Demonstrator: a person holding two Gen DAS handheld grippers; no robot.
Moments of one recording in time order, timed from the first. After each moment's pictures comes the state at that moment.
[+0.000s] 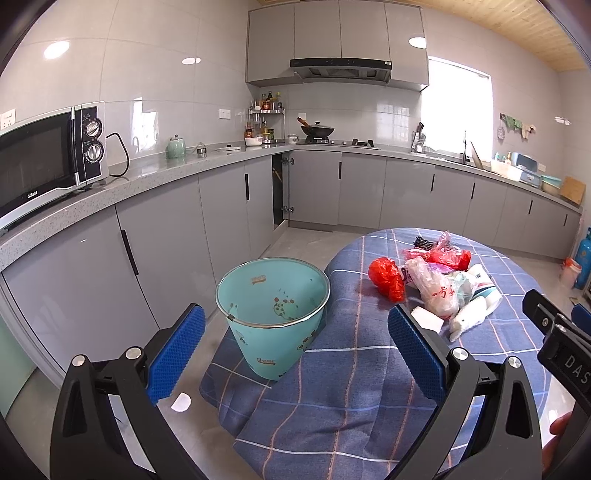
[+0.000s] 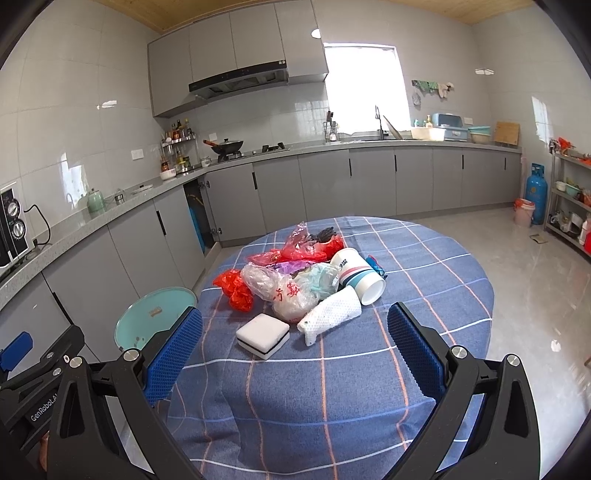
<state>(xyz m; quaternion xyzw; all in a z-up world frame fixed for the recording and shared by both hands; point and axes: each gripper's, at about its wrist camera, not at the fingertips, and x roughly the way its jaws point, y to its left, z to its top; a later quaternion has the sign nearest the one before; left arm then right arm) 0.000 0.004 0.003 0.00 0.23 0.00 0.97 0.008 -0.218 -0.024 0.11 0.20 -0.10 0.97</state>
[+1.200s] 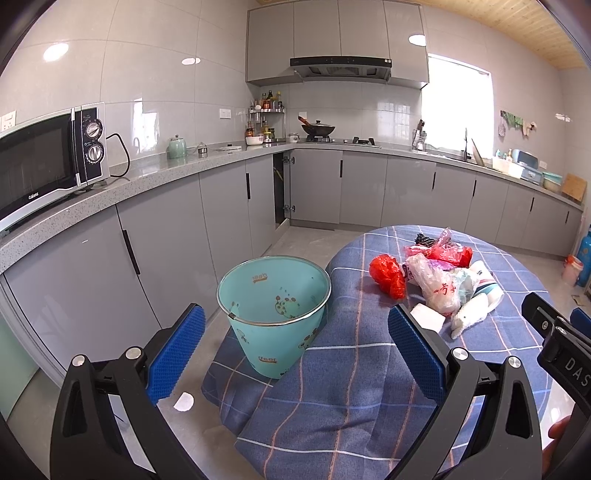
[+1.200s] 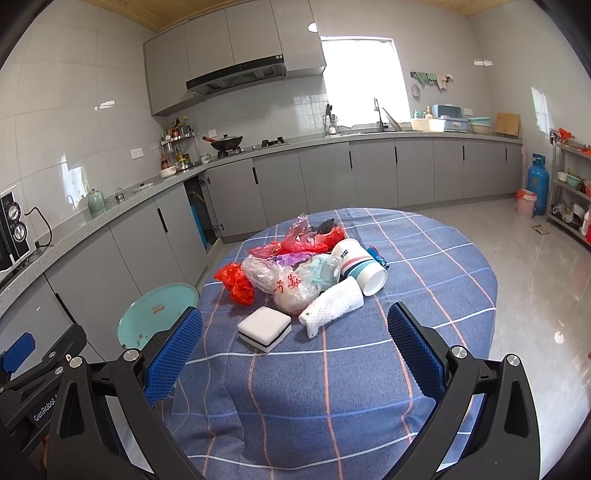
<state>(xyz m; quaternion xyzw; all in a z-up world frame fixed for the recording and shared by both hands) -0.001 0.006 0.001 0.00 0.23 0.01 0.97 0.009 -0.218 -0.031 0.12 0.21 -0.10 0.96</state>
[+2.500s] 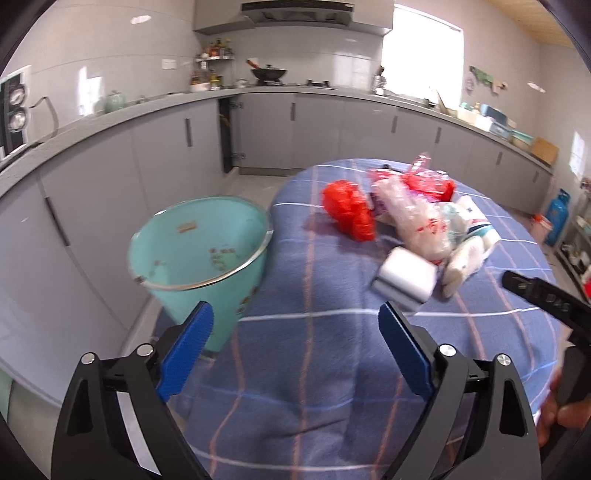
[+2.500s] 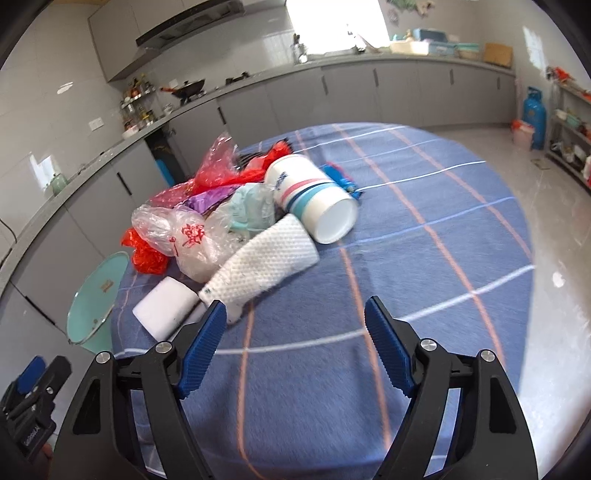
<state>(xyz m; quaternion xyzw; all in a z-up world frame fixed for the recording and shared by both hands) 0.086 -0.045 -0.082 0.02 0.33 -0.10 0.94 0.098 -0.311 -0.121 0.20 0.34 -0.10 0.91</state>
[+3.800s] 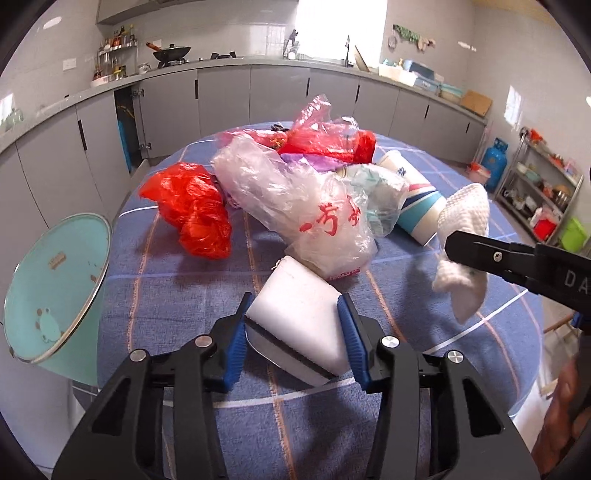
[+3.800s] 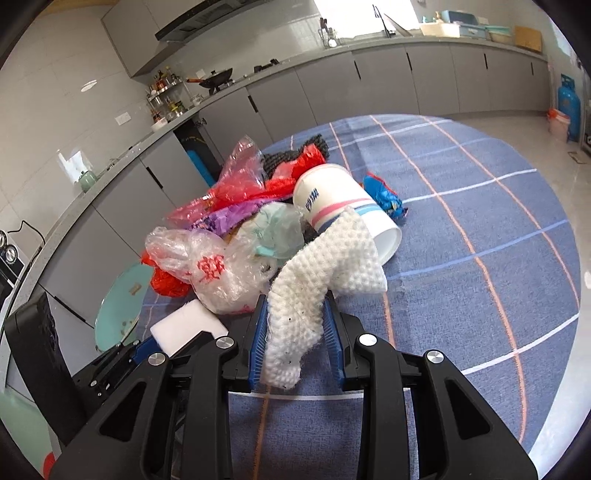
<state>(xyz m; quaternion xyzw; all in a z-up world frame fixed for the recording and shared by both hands) 0.160 -0.153 -0.119 0.05 0.37 -0.25 0.89 0.129 -0.335 -0.102 0.22 0.35 -0.03 0.91</state>
